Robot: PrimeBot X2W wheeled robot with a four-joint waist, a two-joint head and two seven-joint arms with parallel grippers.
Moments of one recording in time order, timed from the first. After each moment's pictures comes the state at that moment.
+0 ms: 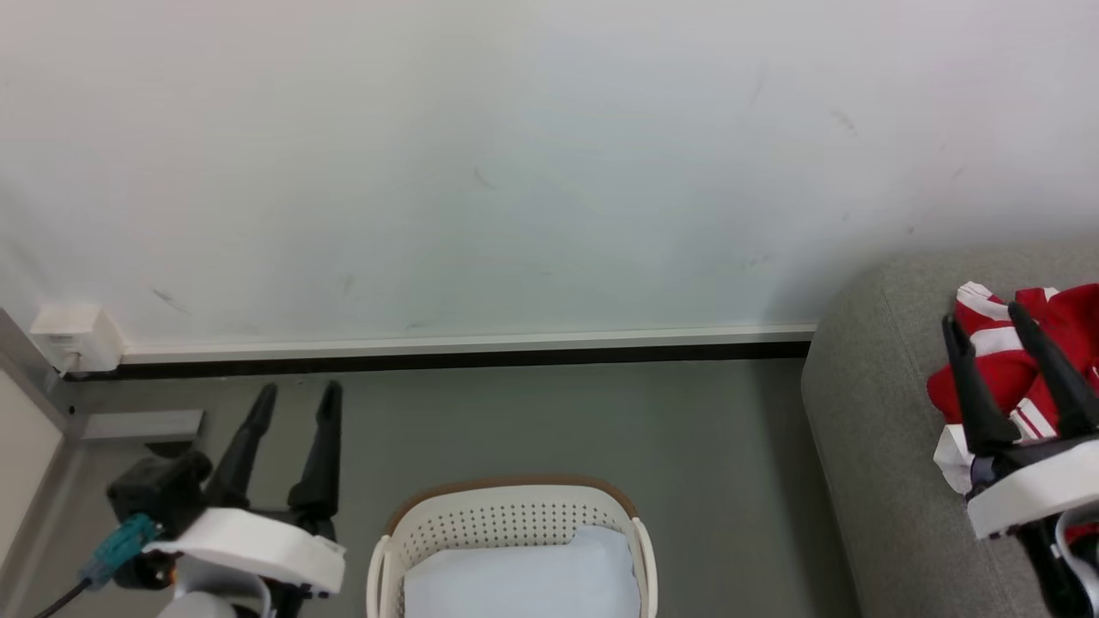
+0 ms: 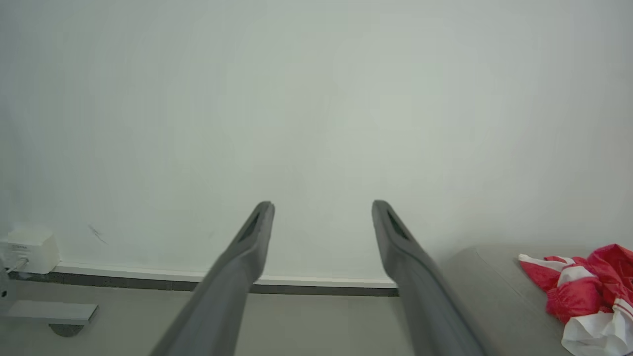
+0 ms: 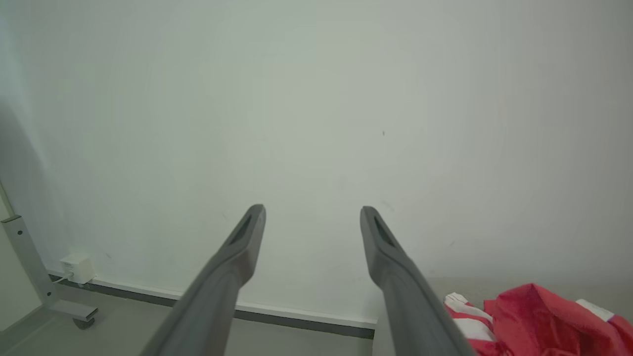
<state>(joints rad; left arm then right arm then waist) -0.23 0.37 -0.36 0.16 -0.64 0.10 -0.26 -0.34 -0.39 0.19 0.20 0.56 0.13 -0.09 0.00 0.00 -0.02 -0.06</state>
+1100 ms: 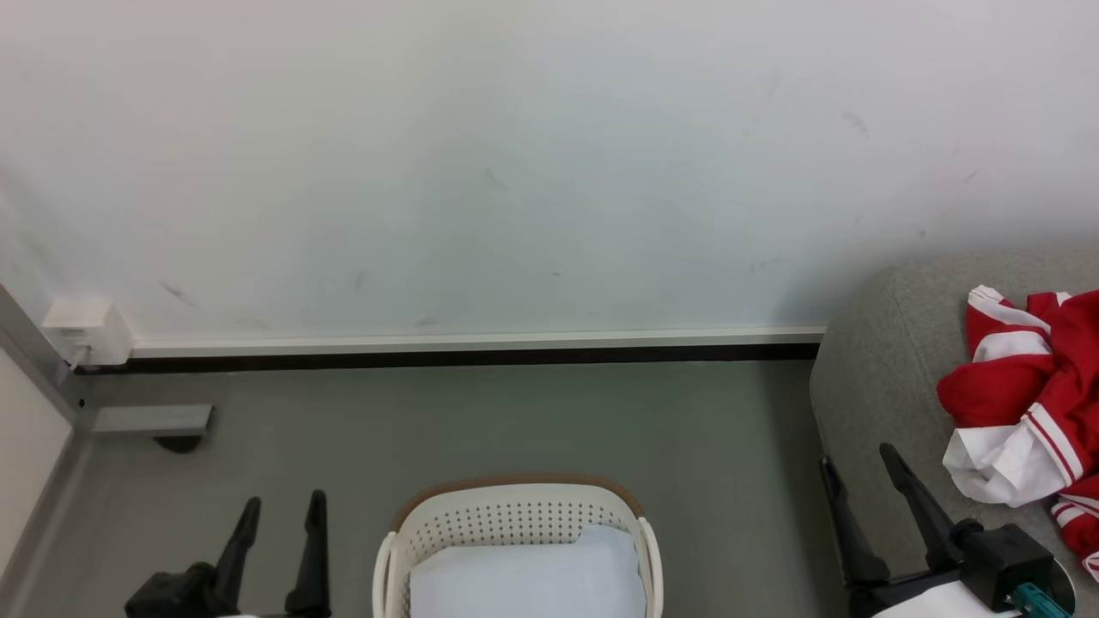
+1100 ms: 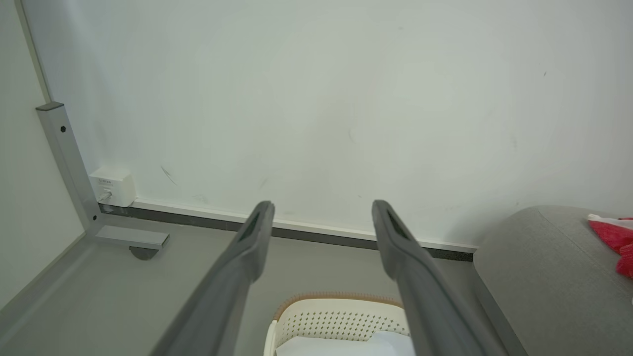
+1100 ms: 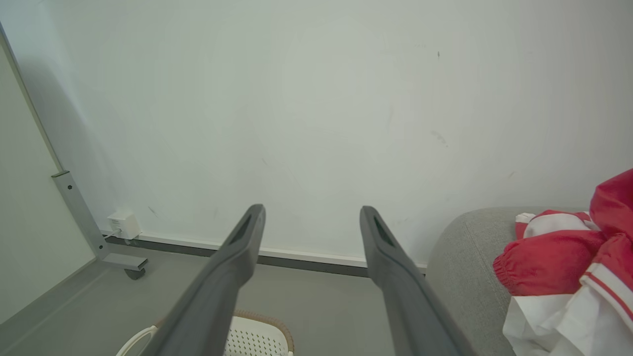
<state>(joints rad) -0.02 0.11 -0.02 0.25 -0.27 -0.06 -0.26 -0.12 -0.13 0.21 0.28 0.32 0.13 -0.26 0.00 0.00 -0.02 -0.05</state>
